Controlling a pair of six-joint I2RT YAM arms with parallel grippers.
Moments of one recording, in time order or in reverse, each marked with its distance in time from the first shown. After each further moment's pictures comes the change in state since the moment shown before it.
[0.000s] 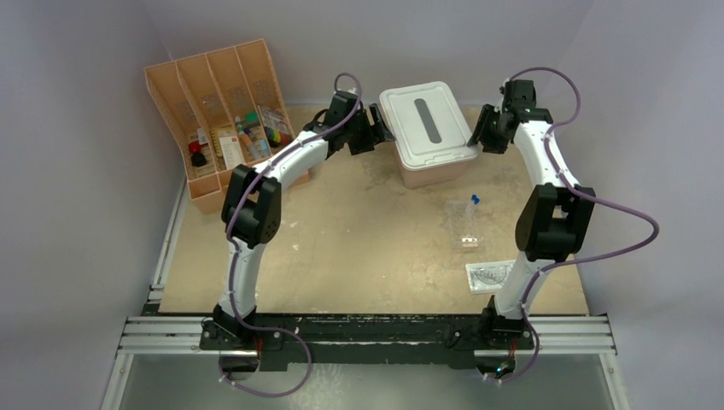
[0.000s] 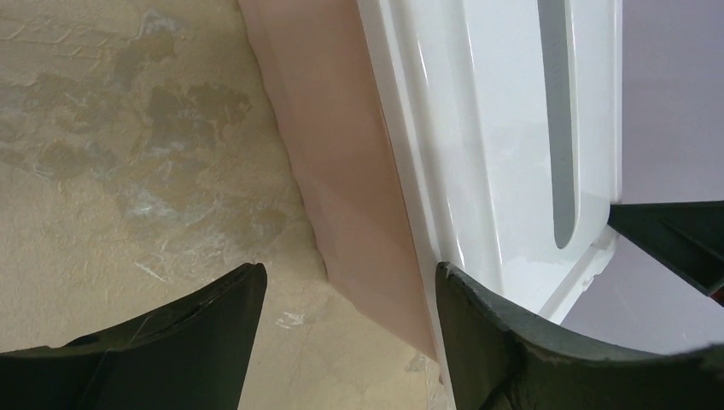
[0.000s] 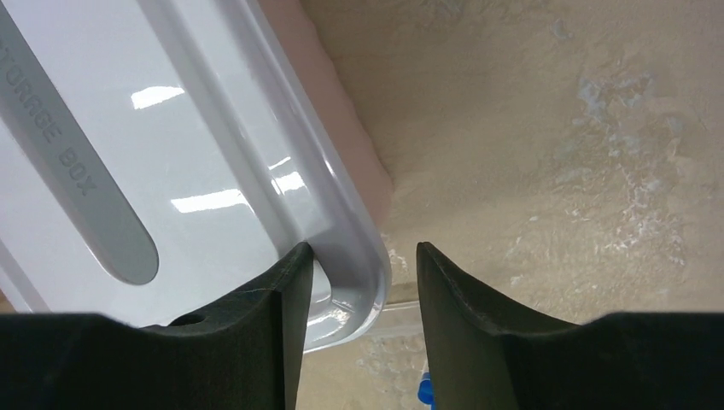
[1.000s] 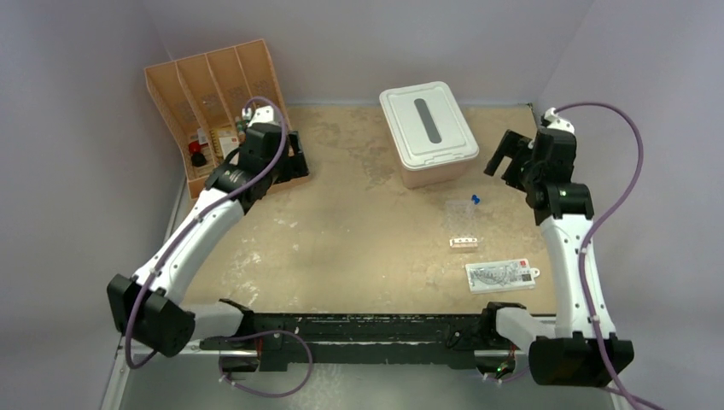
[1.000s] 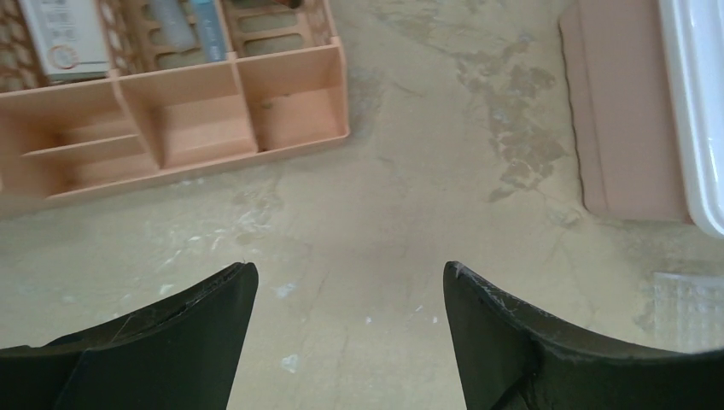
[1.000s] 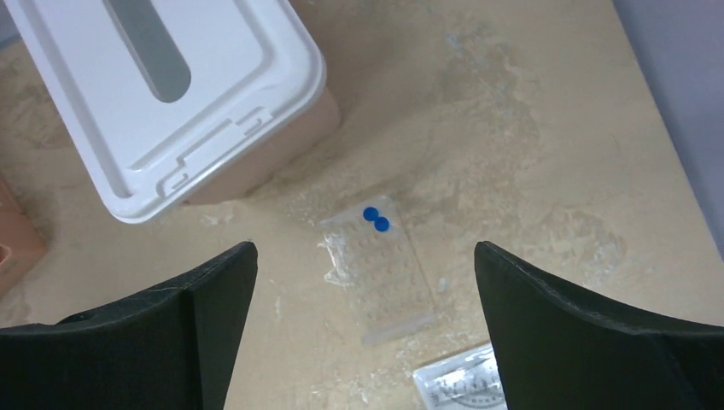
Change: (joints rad) left arm 0.100 -0.866 -0.596 -0.339 -0.474 0.287; right arm 0.029 -0.766 -0.456 0.010 0.200 0.042
